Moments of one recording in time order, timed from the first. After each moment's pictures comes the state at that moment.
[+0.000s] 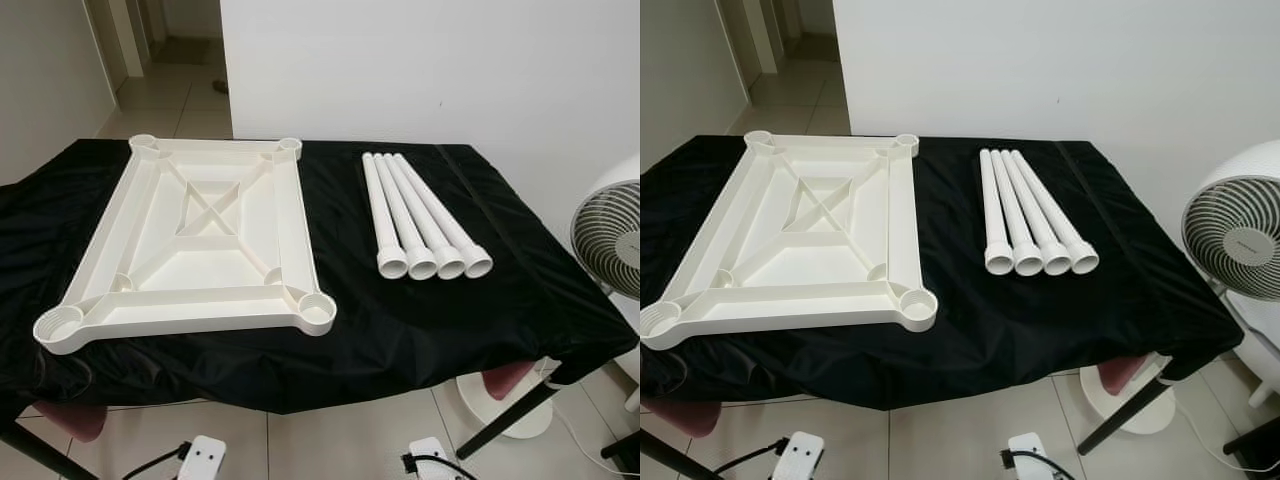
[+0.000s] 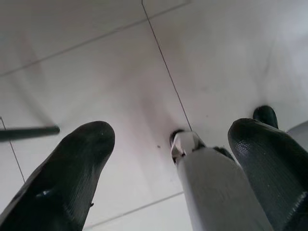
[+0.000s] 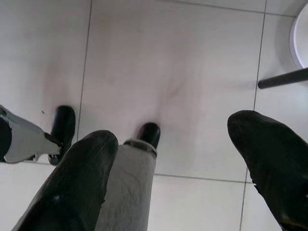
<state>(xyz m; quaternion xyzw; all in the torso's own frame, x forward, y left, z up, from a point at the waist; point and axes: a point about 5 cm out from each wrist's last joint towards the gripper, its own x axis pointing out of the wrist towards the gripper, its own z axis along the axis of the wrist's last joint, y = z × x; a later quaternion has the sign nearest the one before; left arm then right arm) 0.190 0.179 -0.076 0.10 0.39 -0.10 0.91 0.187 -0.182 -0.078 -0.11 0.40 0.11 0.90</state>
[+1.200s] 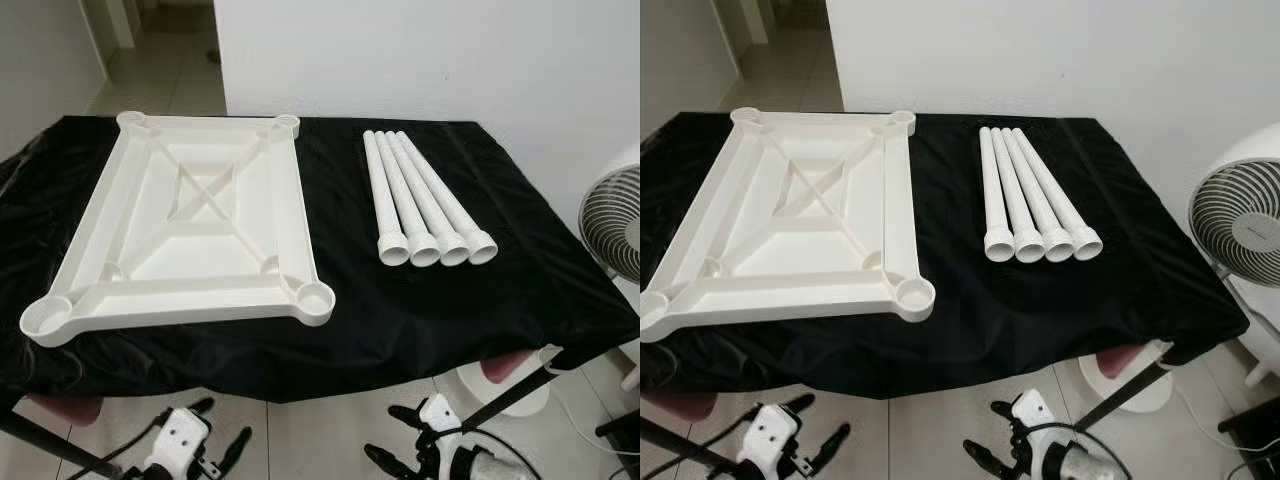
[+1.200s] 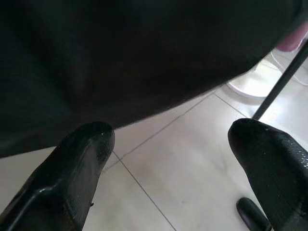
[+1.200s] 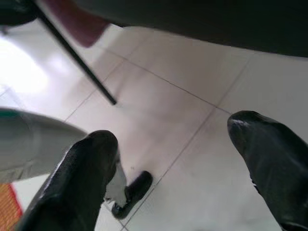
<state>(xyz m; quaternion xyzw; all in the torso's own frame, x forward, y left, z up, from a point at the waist) 0.190 0.198 0.006 0.11 0.07 -0.28 0.95 0.206 -0.187 0.002 -0.09 0.15 0.47 0.86</state>
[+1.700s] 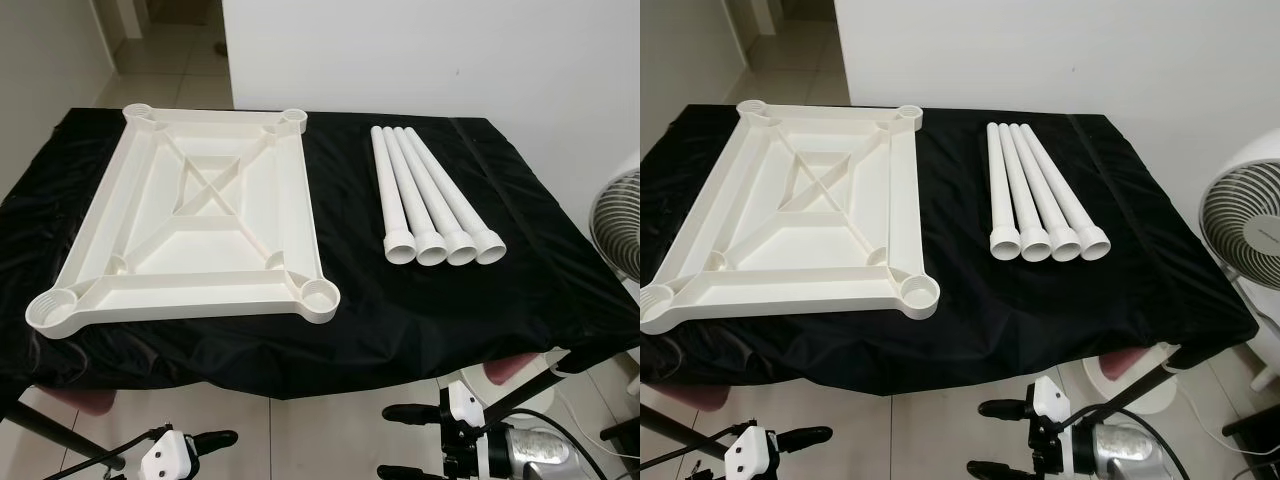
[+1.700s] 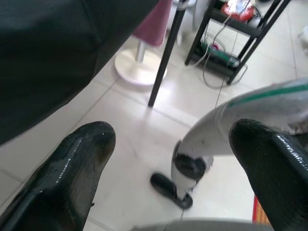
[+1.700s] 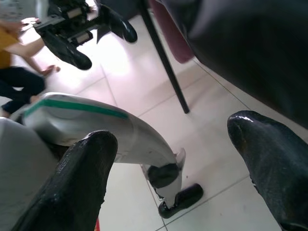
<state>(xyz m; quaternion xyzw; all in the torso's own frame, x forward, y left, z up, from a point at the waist) 0.154 0.192 0.046 0.07 0.12 -0.55 0.83 0.203 -0.191 0.070 -0.08 0.12 0.63 0.77</state>
